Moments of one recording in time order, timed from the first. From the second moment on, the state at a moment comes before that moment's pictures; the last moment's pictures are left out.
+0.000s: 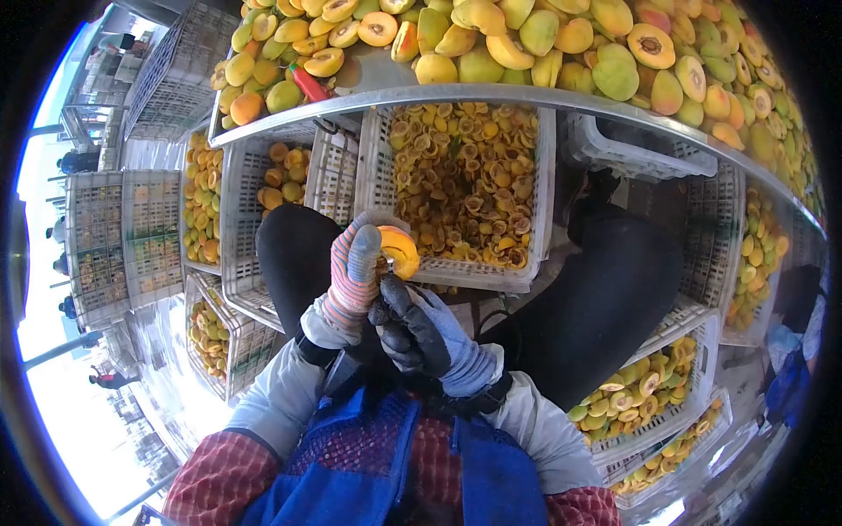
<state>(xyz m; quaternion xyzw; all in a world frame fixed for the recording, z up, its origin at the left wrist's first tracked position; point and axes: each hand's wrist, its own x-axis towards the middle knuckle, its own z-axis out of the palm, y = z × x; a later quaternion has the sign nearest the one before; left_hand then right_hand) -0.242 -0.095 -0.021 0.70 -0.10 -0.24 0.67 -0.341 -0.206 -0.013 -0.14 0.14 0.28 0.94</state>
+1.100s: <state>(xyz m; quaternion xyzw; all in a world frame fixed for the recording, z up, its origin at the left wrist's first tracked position) -0.184 0.046 -0.009 0.80 0.02 0.09 0.59 -0.342 -0.211 -0.061 0.18 0.07 0.25 0.95</state>
